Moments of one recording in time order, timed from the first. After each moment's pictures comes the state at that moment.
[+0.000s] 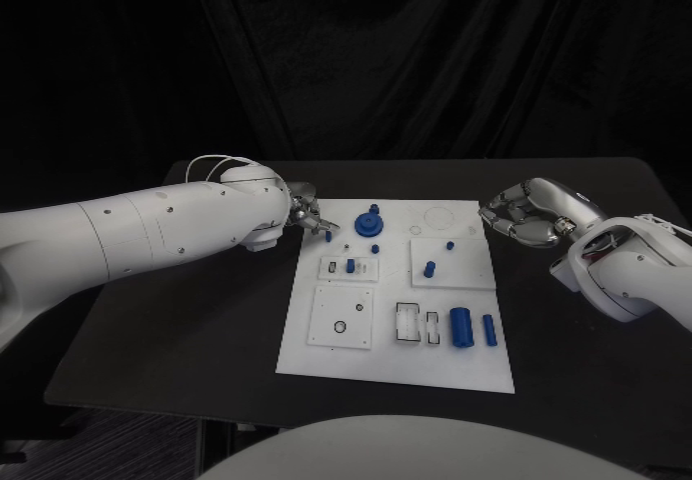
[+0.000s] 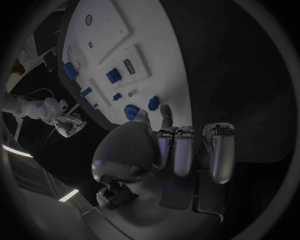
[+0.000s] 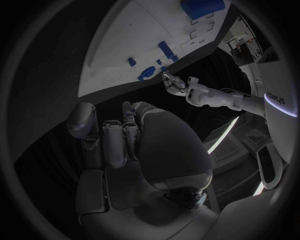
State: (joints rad) left arm 1.33 -0.60 -0.21 1.22 -1.18 0.05 -0.44; left_hand 1.15 0.15 -0.18 0.29 0.17 0.95 0.04 0.31 1.31 1.47 -0.03 1.57 1.31 1.47 -0.08 1.57 1.31 0.02 1.47 0.04 1.49 1.31; right arm 1.28 -1.04 -0.25 1.59 -1.21 -0.57 0.03; right_hand 1.43 -0.05 0.30 0.27 0.51 0.98 0.12 0.16 0.20 1.37 0.04 1.46 1.31 1.46 -0.01 1.38 1.31 0.10 1.34 0.09 1.03 1.31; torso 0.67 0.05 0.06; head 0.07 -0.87
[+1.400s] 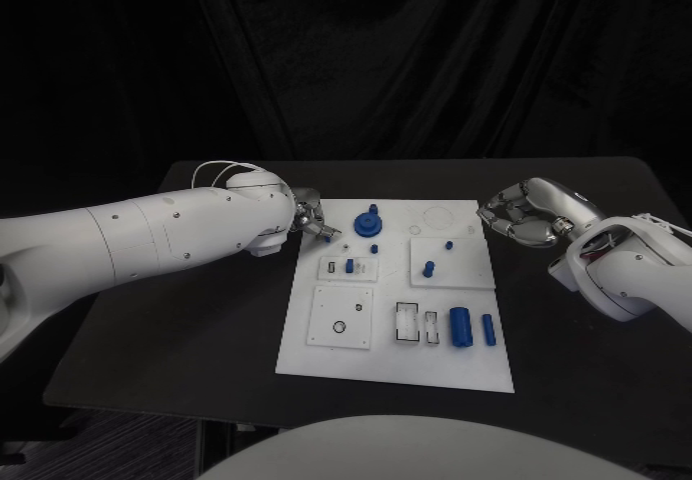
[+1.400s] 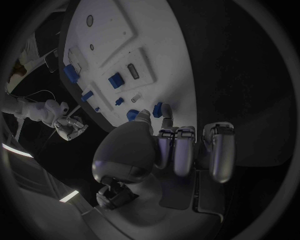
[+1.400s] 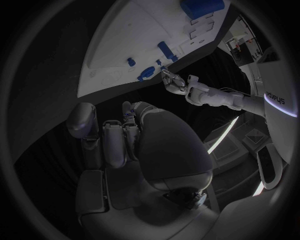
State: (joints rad) left arm 1.31 -0.58 -0.21 1.22 -1.19 0.06 -0.44; left_hand 1.19 0.15 -0.17 0.29 0.33 0.96 0.05 0.24 1.26 1.47 -0.03 1.57 1.31 1.47 -0.07 1.57 1.31 0.02 1.46 0.04 1.49 1.31; right arm 1.28 -1.04 -0.25 1.59 -1.21 -0.57 0.03; right_hand 1.43 -0.05 0.31 0.27 0.53 0.98 0.12 0.17 0.20 1.37 0.04 1.46 1.31 1.46 -0.01 1.38 1.31 0.10 1.34 0.09 1.03 1.31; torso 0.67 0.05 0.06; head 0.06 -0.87
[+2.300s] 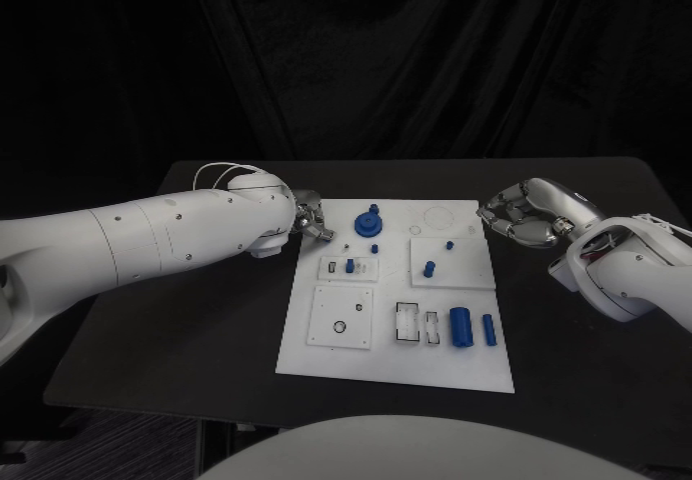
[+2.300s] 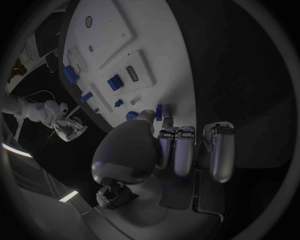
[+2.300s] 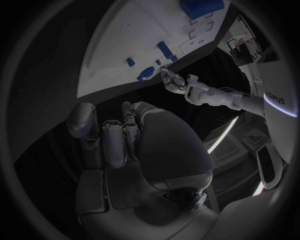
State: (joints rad) left arm 1.30 -0.58 -0.21 1.21 -1.19 0.06 -0.44; left_hand 1.26 0.10 -0.04 0.29 0.62 0.97 0.04 0.20 1.24 1.46 -0.02 1.57 1.31 1.47 -0.07 1.57 1.31 0.02 1.46 0.04 1.48 1.31; right arm 1.28 -1.04 -0.25 1.59 -1.21 -0.57 0.04; right_hand 1.43 -0.05 0.31 0.27 0.55 0.98 0.12 0.17 0.20 1.37 0.04 1.46 1.31 1.46 -0.01 1.38 1.31 0.10 1.34 0.09 1.03 1.31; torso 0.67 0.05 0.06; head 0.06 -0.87
